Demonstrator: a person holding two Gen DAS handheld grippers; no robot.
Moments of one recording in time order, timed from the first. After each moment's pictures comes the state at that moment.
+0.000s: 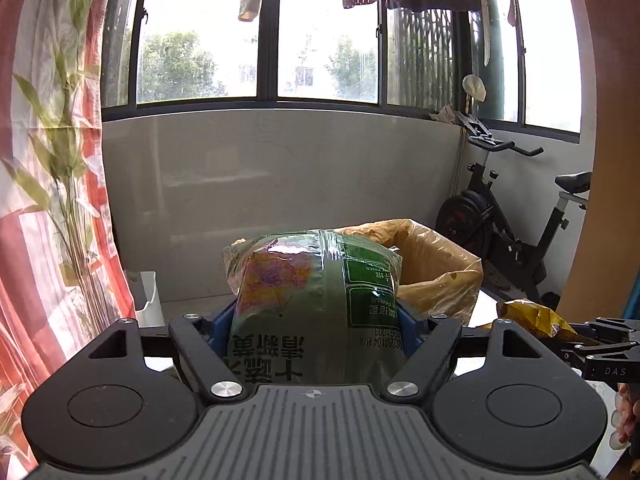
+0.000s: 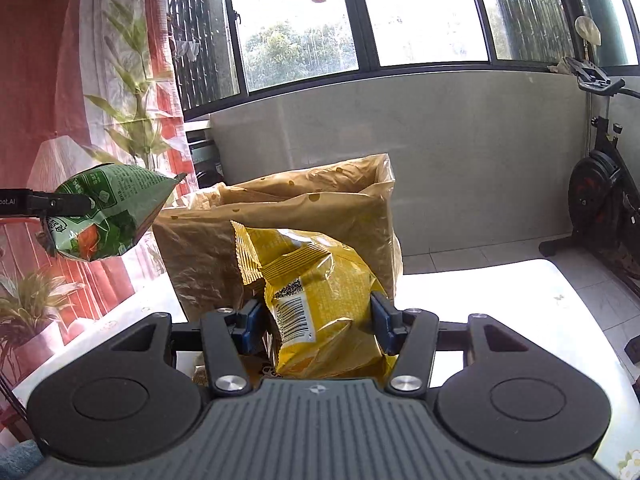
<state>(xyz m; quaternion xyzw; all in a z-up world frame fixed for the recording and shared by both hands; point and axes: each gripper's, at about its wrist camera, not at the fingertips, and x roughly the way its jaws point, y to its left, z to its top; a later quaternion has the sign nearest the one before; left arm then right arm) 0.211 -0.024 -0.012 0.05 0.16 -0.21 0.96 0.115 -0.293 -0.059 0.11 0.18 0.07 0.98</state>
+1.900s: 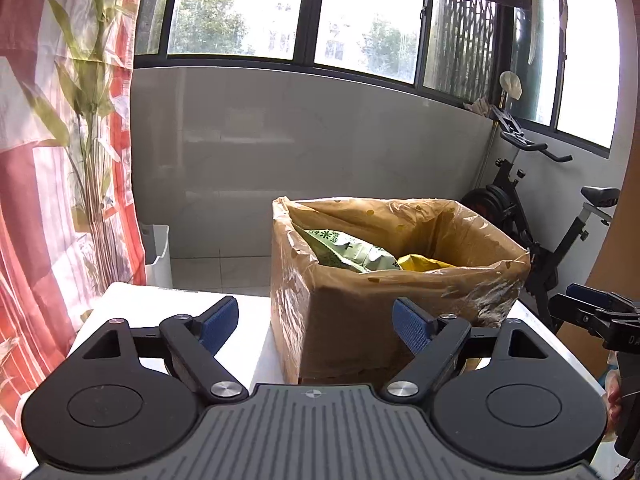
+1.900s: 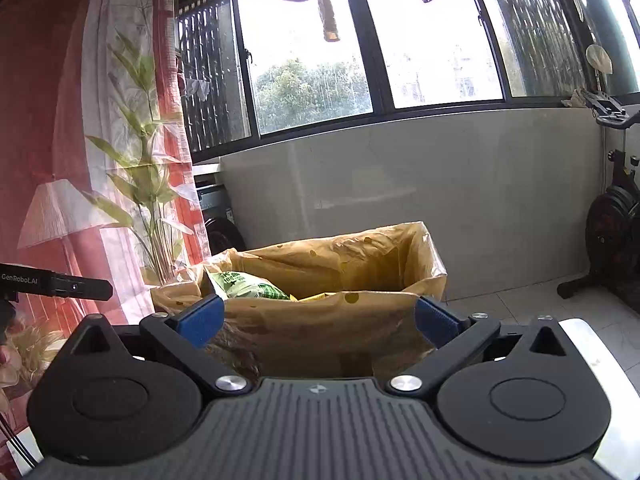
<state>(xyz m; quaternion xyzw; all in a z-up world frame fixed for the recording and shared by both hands) 0.245 0.015 -0.042 0.00 0.23 -0.18 0.96 0.169 -0.273 -0.038 0.11 0.12 0.07 0.98</state>
